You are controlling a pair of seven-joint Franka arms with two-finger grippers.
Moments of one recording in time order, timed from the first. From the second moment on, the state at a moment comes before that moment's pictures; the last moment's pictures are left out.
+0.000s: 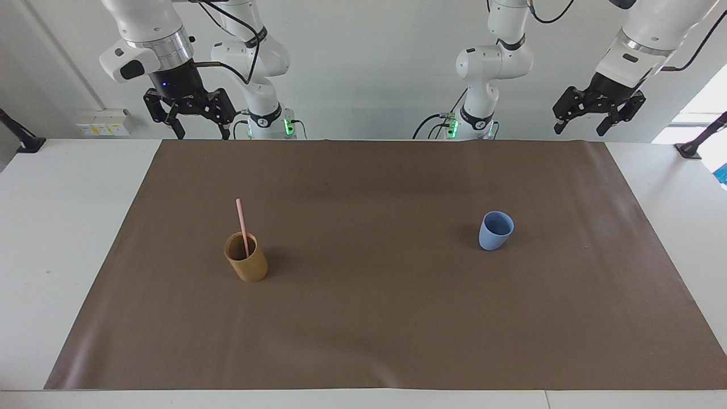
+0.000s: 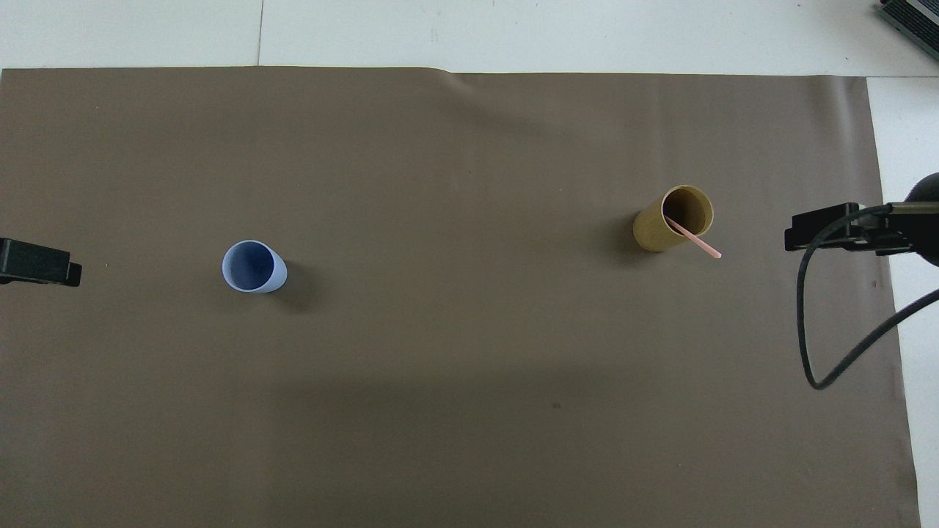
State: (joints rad) left arm 0.03 -0.10 -0.06 -1.57 -0.04 1.46 0.05; right arm -0.03 -0.04 0.09 -1.52 0.03 1.53 0.13
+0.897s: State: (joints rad) left arm 0.03 -0.10 -0.06 -1.57 -0.04 1.46 0.05; right arm -0.04 -0.04 0.09 -1.52 0.03 1.53 0.13
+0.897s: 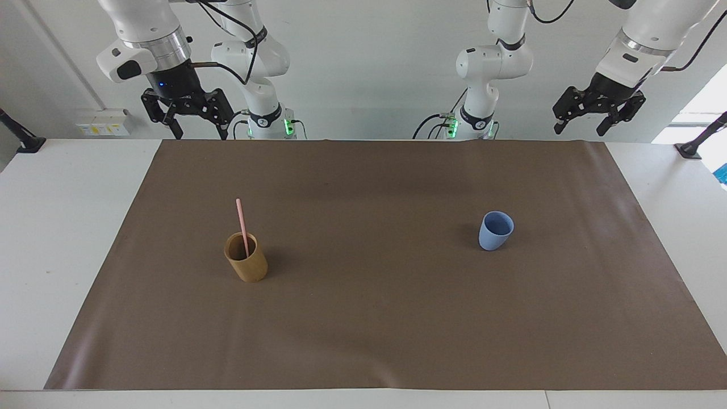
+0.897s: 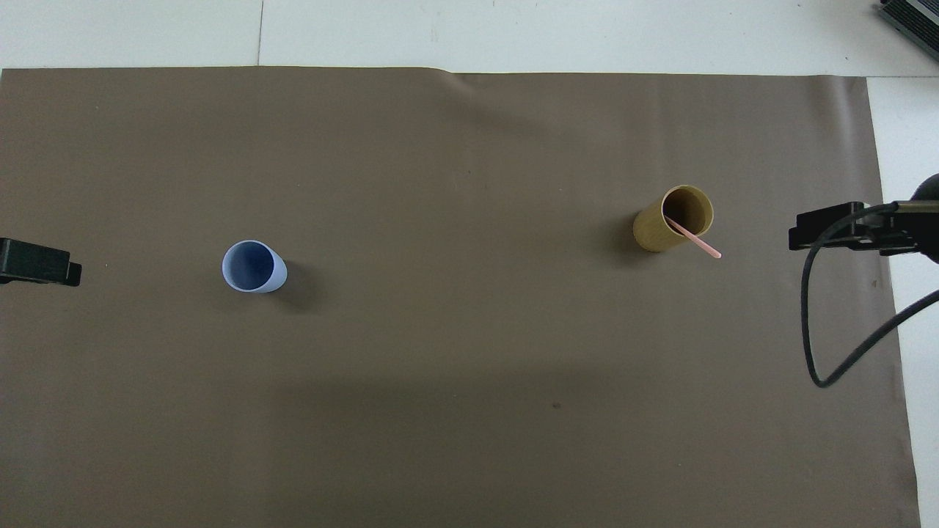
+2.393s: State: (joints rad) left arm 0.02 0.03 -0.07 -1.95 -0.04 1.99 -0.16; right arm -0.04 -0.04 0.09 -1.52 0.03 1.53 0.13
